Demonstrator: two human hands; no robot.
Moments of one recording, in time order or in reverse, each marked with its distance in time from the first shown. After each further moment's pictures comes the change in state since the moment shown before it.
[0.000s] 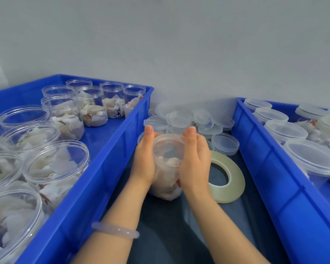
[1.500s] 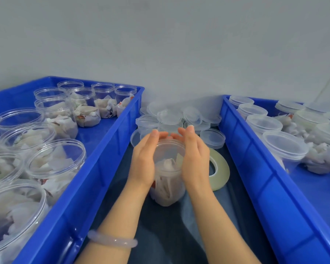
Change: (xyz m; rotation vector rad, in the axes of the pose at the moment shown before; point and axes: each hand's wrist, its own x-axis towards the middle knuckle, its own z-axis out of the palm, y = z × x) left_hand -0.038 0.018 0.012 0.089 -0.090 0.075; right_hand -0.015 -0.030 -0.019 -0.083 -0.029 0.072
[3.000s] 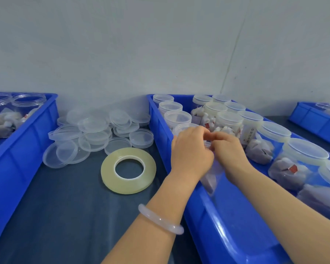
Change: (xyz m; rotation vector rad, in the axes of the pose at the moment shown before) left_hand -0.047 0.016 0.219 0.591 -0.567 0.207; right_hand 0.035 -0.043 -0.228 -0.480 0.303 0.190
